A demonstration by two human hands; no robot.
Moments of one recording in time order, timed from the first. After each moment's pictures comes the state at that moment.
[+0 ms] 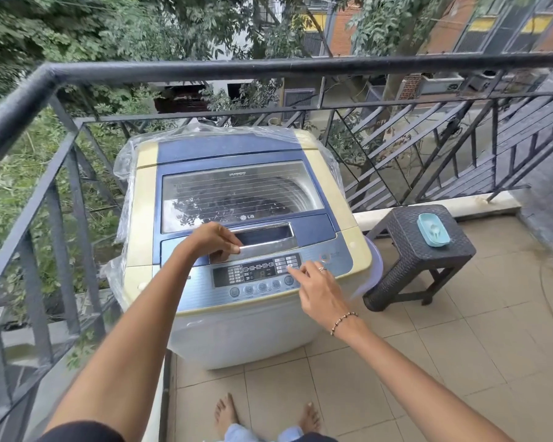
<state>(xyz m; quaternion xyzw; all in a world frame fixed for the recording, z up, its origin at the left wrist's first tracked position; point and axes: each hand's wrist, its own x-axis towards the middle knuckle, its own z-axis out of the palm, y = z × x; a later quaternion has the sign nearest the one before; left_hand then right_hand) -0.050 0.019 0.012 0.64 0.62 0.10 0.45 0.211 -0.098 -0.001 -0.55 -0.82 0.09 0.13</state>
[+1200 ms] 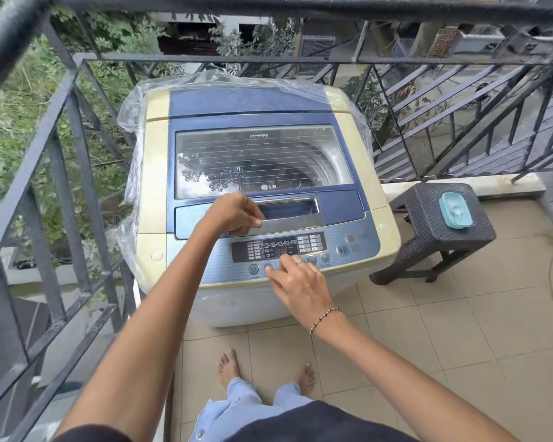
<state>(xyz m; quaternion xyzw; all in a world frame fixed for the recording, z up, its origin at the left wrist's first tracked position) -0.048 0.017 0.000 0.66 0.62 0.11 0.40 0.141 -0.109 -0.026 -0.50 -0.86 0.03 0.12</state>
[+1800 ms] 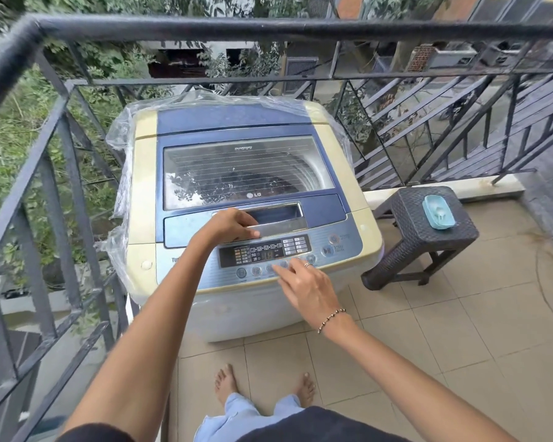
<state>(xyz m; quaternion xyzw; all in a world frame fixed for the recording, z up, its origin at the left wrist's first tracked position) -0.031 0.007 0.001 0.69 0.60 0.07 0.39 0.176 -0.115 -0.020 -0.52 -0.83 0.05 0.17</state>
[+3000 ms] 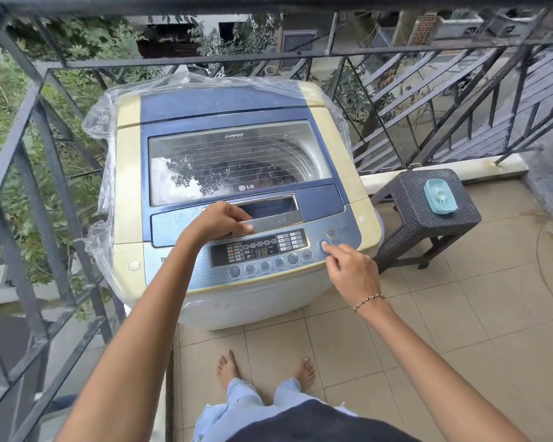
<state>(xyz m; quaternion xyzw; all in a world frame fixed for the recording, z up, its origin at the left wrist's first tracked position) -0.031 0.016 -0.011 0.65 0.60 0.11 0.46 0.245 -0.087 -0.021 -0.67 -0.72 0.04 0.19</state>
